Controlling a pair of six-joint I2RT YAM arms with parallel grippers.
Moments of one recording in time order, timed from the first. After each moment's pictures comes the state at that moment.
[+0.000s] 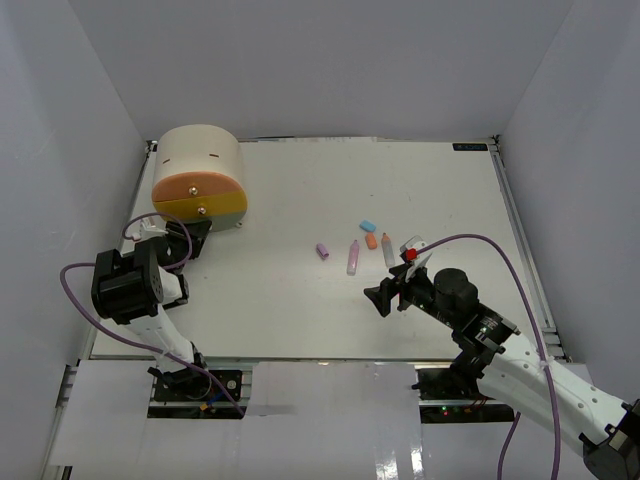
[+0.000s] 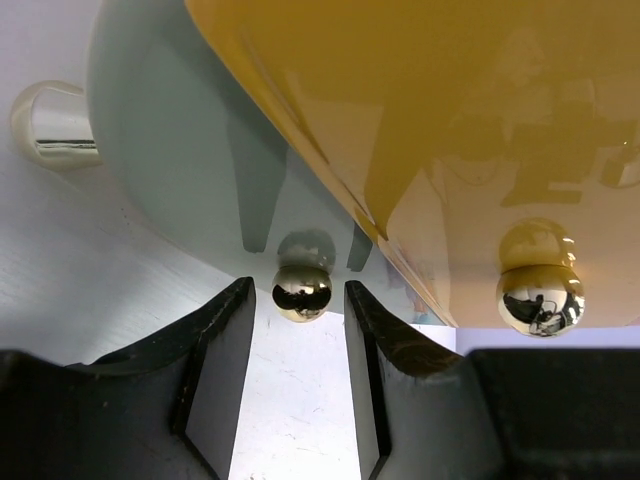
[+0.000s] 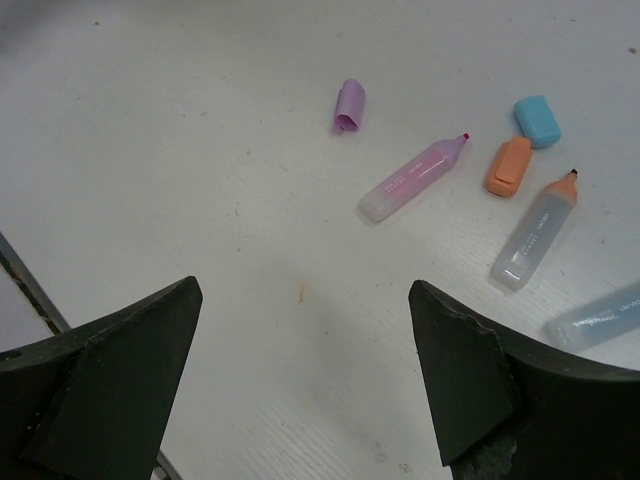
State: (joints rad) left arm 0.30 1.78 0.39 1.18 0.41 -1.05; right arm 0.79 0.56 0.36 -0.08 -0.05 0.12
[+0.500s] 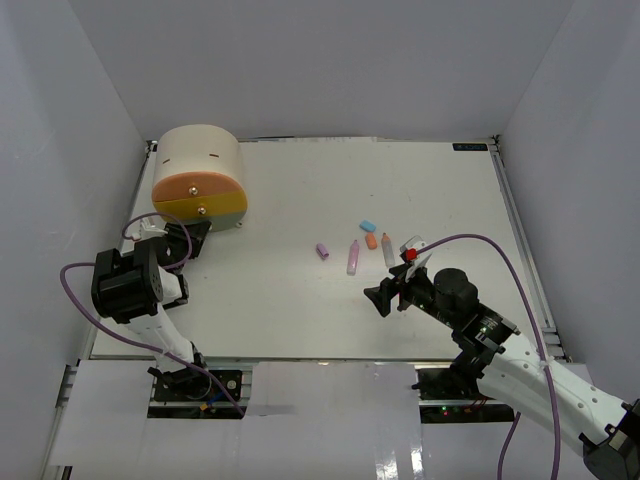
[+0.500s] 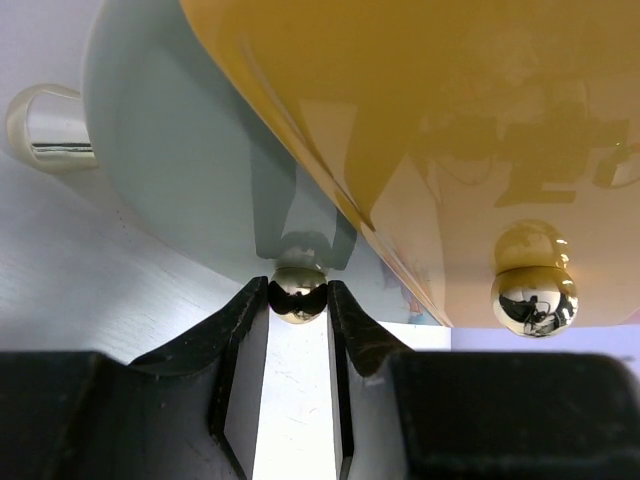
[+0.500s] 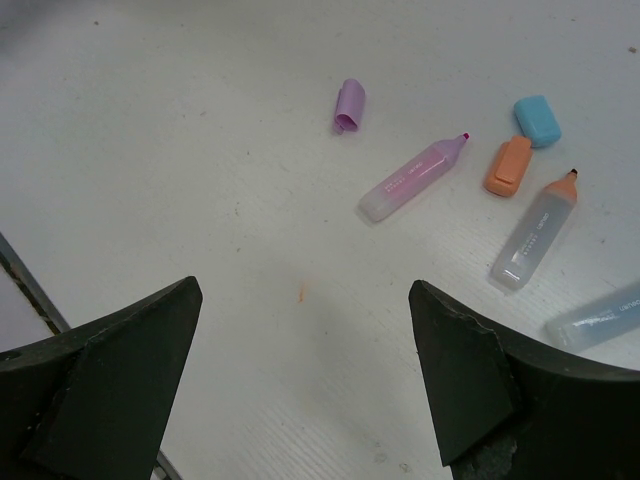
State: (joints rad) left arm 0.30 1.79 0.39 1.20 0.42 -1.06; right arm 0.79 0.56 0.36 -0.08 -0.05 0.12
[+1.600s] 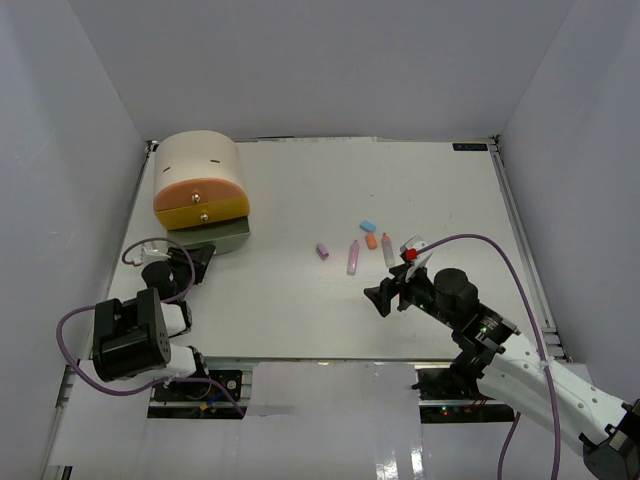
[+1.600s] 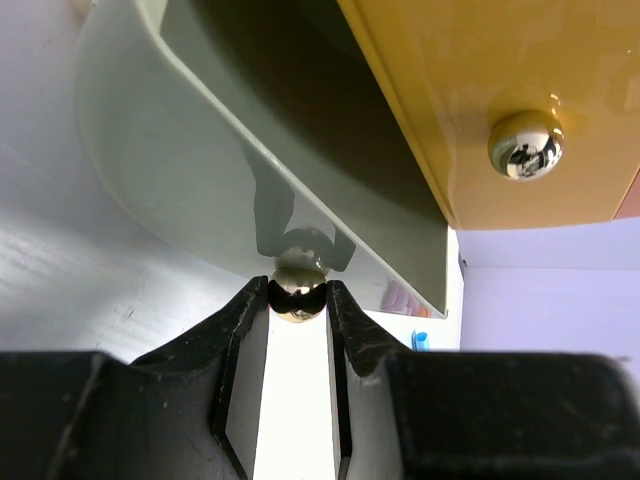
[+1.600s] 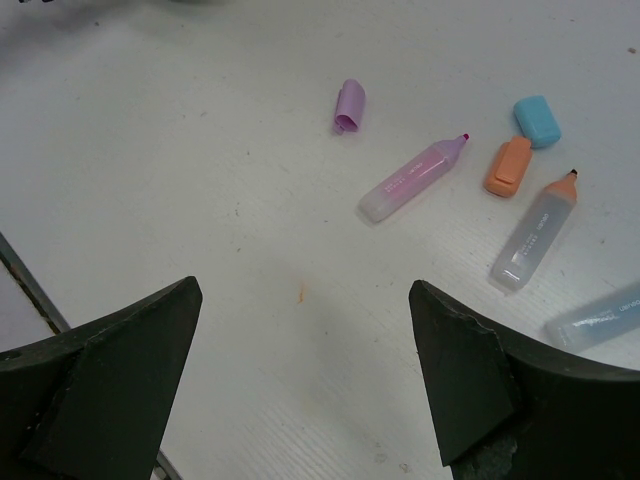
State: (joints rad) left arm 0.30 1.41 0.13 1.00 0.39 -1.03; right arm 0.79 0.56 0.36 -0.08 -0.05 0.12
